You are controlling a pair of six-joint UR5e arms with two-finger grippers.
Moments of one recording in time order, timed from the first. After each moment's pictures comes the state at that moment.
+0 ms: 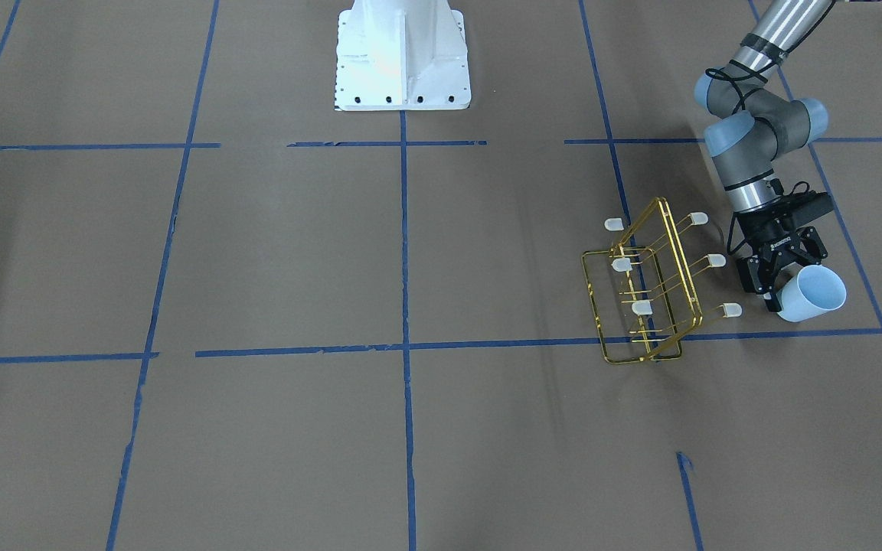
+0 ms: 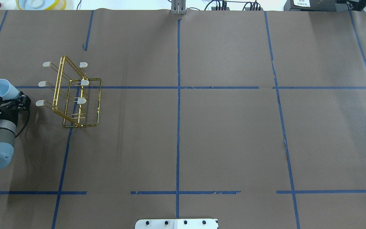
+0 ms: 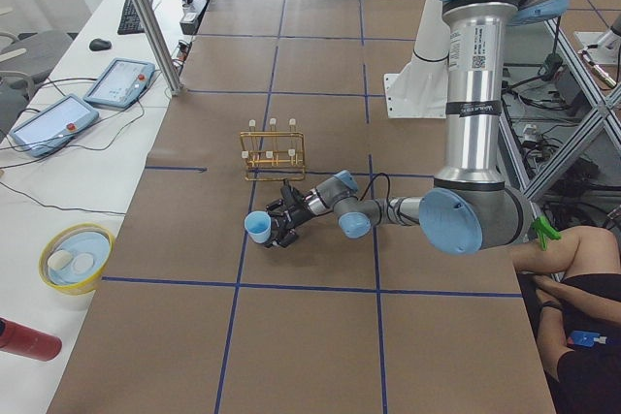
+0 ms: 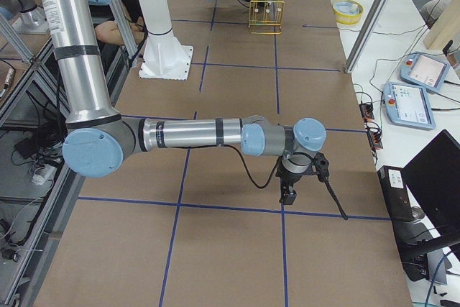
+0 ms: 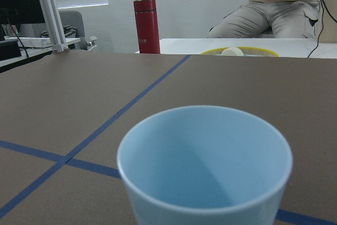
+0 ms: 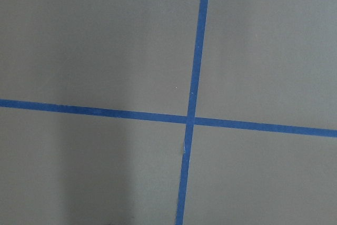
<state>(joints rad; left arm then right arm) -0.53 -1.55 -1.37 -2.45 -0.76 -1.57 1.49 -1.39 1.46 -1.67 2.30 -0.04</state>
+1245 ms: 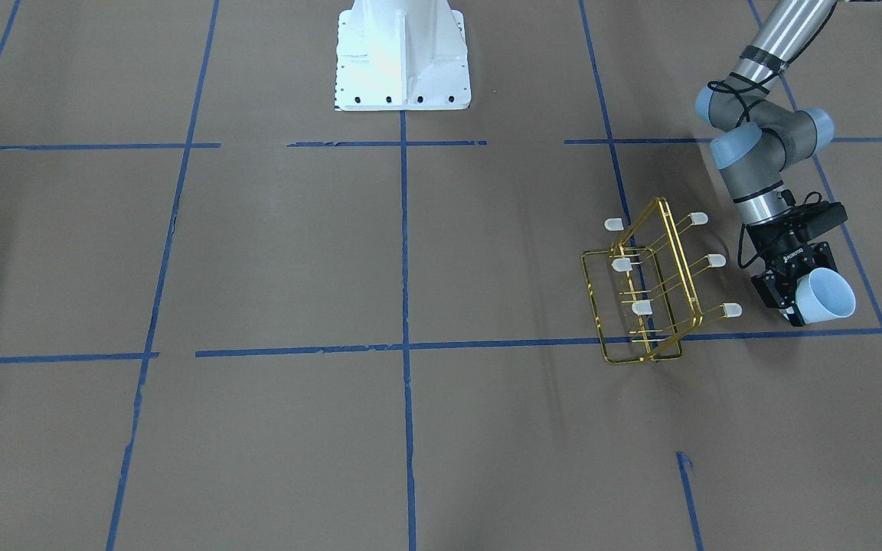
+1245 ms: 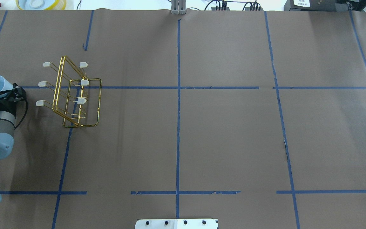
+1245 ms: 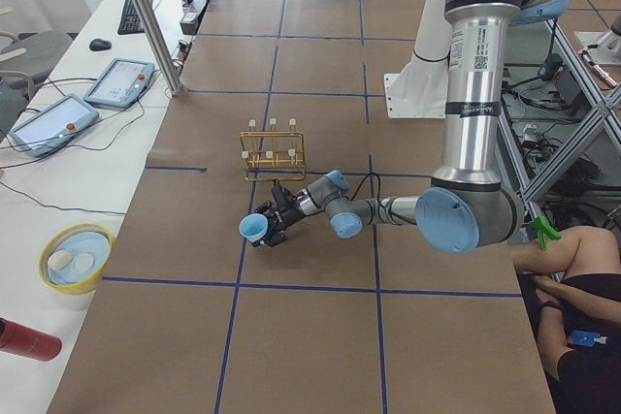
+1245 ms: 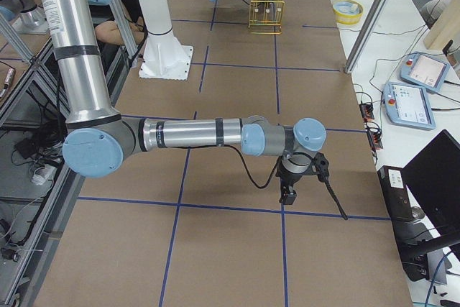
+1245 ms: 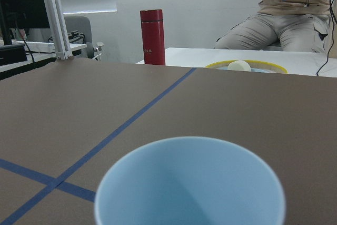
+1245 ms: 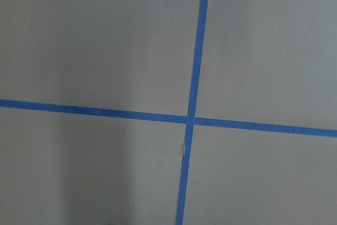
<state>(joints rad) -0.59 -1.59 -1.34 -2.46 -0.78 -1.57 1.49 -1.39 1.46 -1.67 2.30 -0.04</state>
